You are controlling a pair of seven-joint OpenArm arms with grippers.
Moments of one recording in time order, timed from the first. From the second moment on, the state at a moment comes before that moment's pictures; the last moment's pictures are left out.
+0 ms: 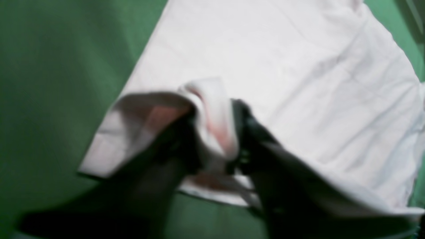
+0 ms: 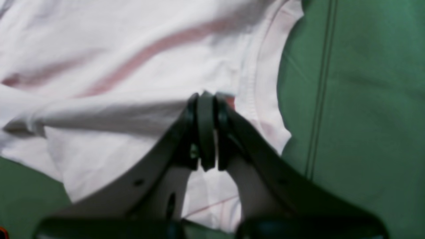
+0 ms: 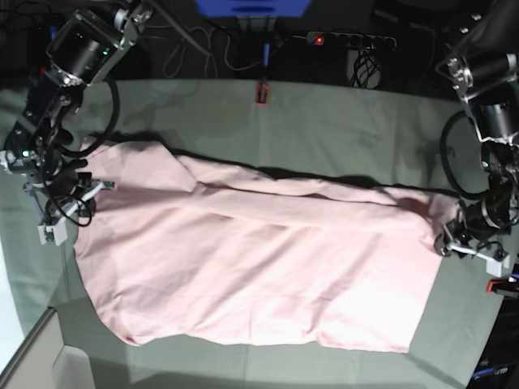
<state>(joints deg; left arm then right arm) -19.0 -21.1 -23.0 53.3 -35.9 -17.9 45.4 4.7 0.2 39.8 85.7 -0.6 40.1 -47.8</state>
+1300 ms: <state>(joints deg) -12.0 -23.0 -15.1 43.2 -37.0 -18.4 25.8 -11.2 -2.2 50.7 91.7 -0.5 39.9 -47.3</state>
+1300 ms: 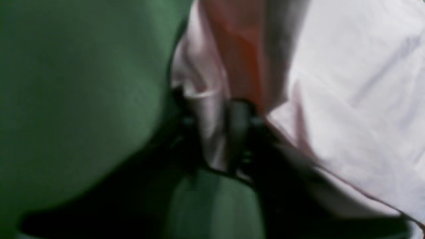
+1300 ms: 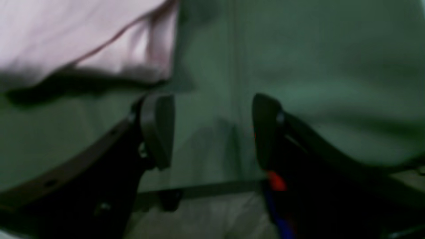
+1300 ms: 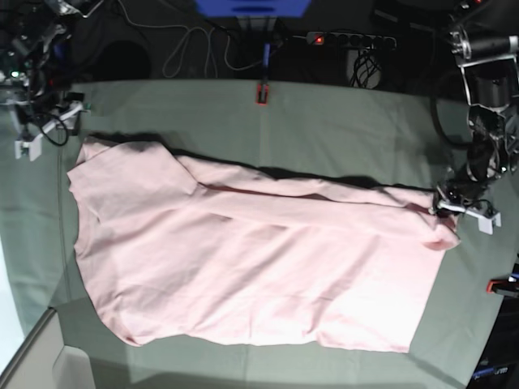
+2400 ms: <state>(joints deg) -11.7 -24.6 -15.3 43.4 -37.0 -18.6 26.9 -3.3 0.3 50.0 79.6 -0.5 39.8 -46.8</state>
